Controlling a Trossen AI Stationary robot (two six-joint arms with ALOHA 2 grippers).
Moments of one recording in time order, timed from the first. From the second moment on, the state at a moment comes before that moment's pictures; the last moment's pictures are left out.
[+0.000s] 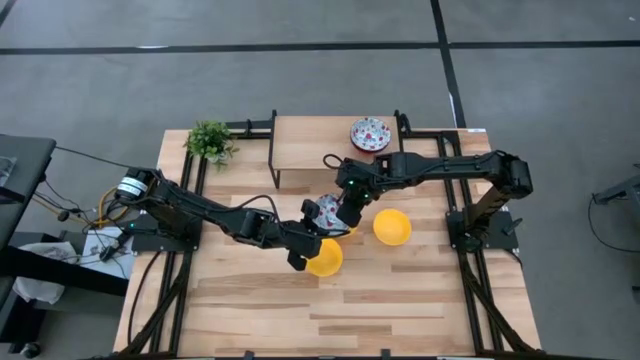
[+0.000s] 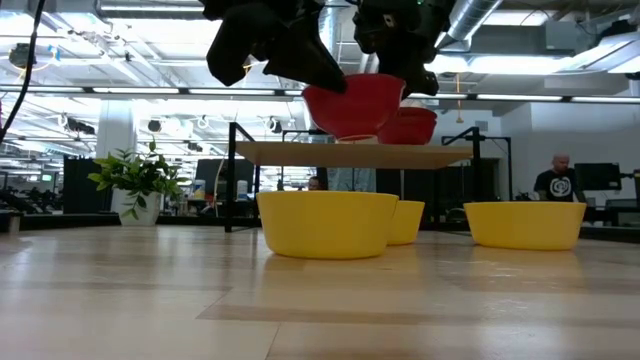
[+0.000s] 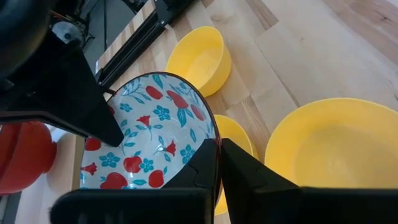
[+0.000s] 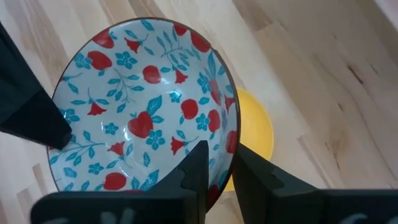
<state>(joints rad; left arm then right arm) -0.30 1.64 1.09 -0.08 -0.45 0.60 -0.07 1.64 1.42 -0.88 -0.02 0.39</state>
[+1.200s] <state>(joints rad) -0.34 1.33 1.02 -0.09 -0.57 0.31 -0.07 1.60 1.50 -0.99 -0.08 0.37</state>
